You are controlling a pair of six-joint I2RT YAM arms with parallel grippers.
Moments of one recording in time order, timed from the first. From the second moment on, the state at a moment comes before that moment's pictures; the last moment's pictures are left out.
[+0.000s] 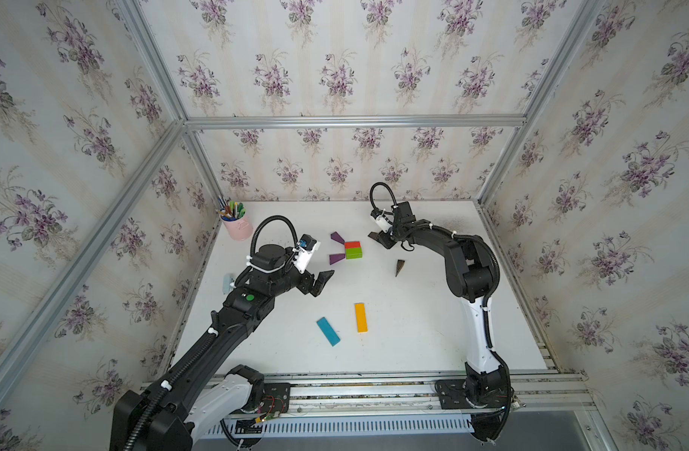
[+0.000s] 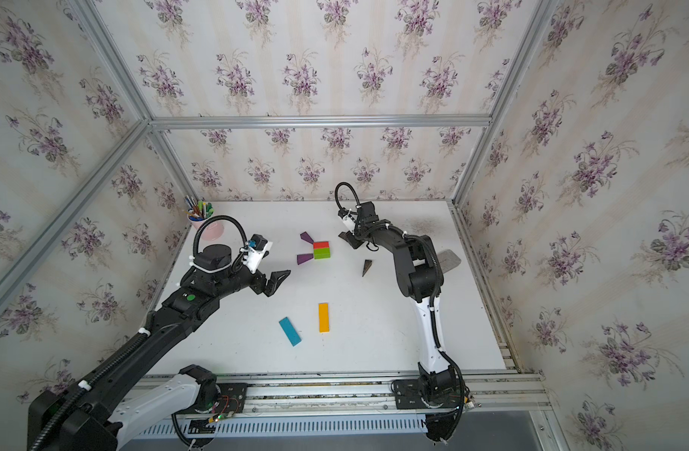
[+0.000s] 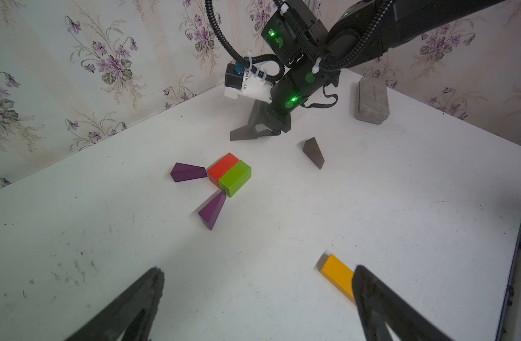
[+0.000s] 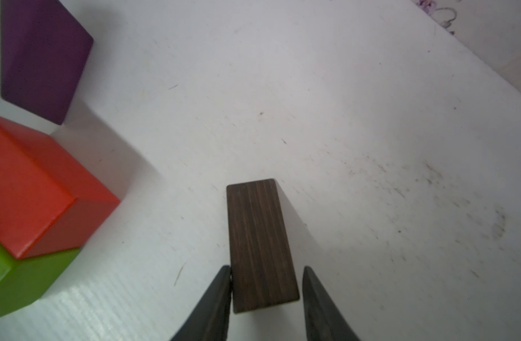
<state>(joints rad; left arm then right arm) -0.37 1.01 0.76 -0.20 0.32 0.16 0.34 2.31 1.71 -0.32 -0.23 -0.42</state>
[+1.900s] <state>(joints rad) -0.51 1.47 0.98 -0.07 0.42 1.17 0.33 1.83 1.33 -0.62 -1.17 -0.35</state>
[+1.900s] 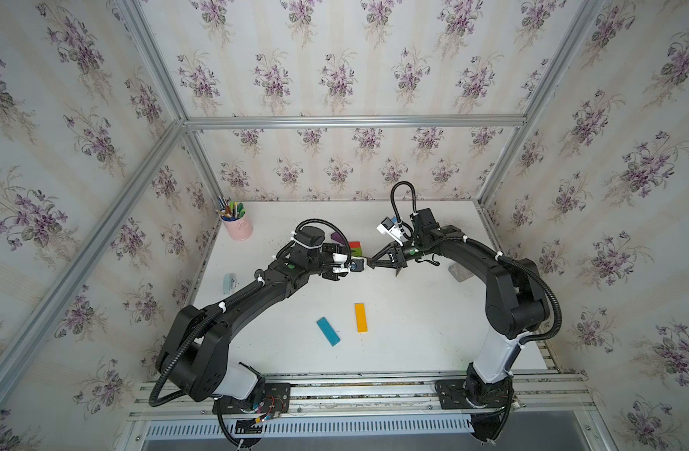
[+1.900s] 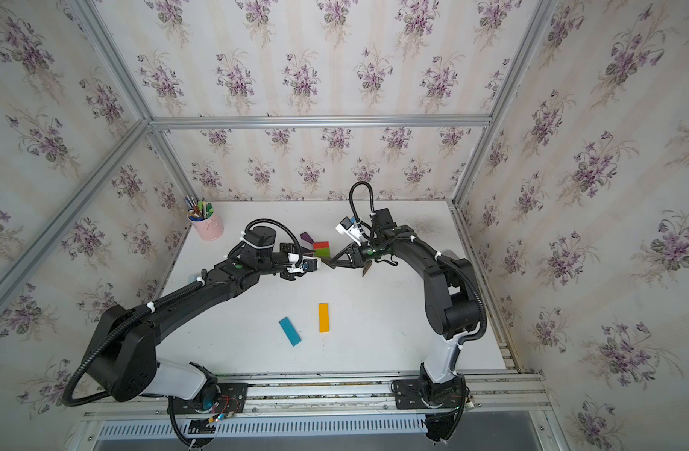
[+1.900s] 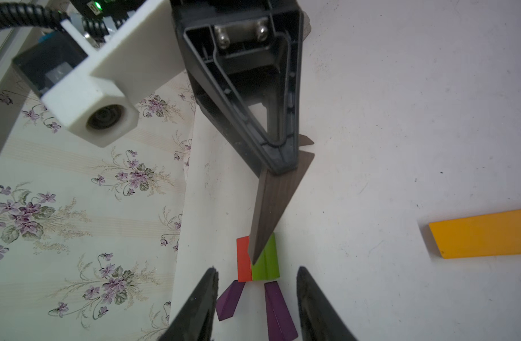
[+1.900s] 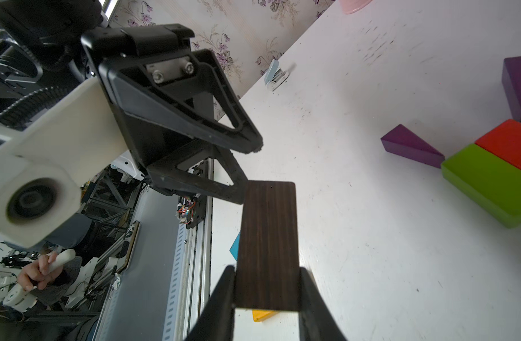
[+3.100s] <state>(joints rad) -0.55 1.54 1.01 -0.15 0.45 1.18 0.36 1.81 1.31 -0.63 -1.10 -0.35</state>
